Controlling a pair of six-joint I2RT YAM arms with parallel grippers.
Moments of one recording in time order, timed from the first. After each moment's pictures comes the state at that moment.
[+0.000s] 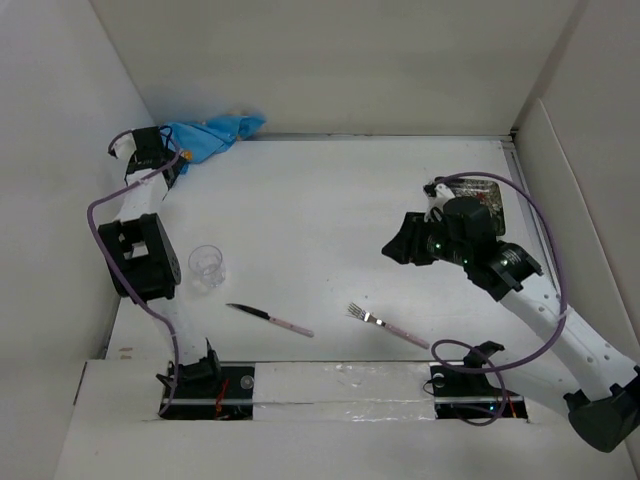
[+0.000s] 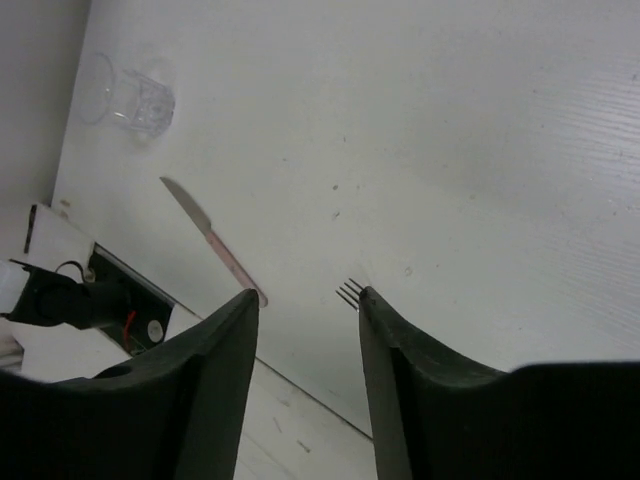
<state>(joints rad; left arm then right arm) 0.23 1.87 1.51 -0.37 -0.24 -0.81 0.54 0.96 0.98 -0.57 -0.20 0.55</state>
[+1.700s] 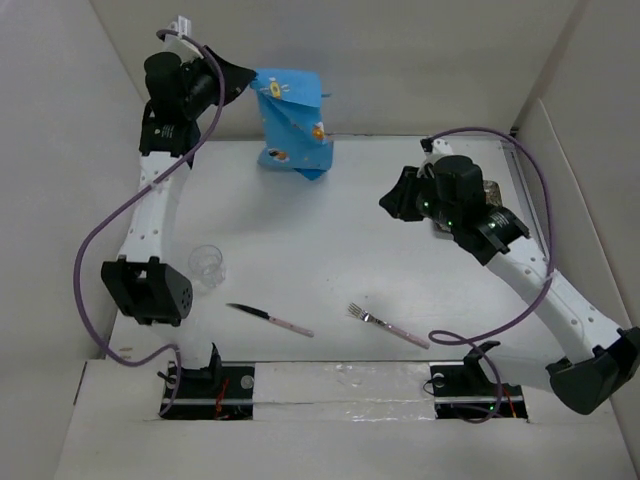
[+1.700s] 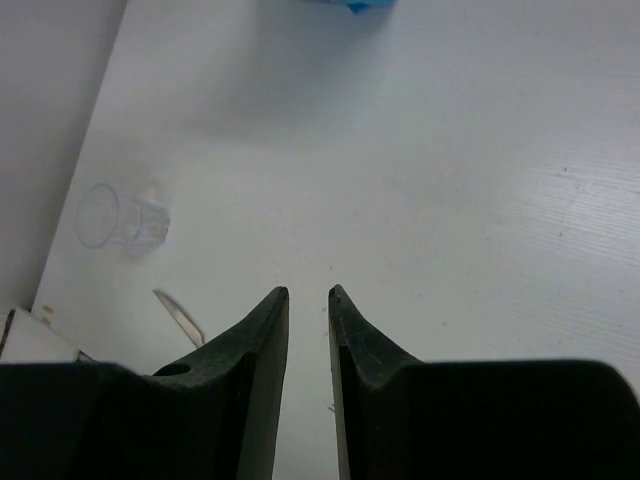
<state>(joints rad) -0.08 1.77 1.98 -0.25 0.35 -0.67 0.55 1.21 1.25 -0.49 -0.05 0.48</state>
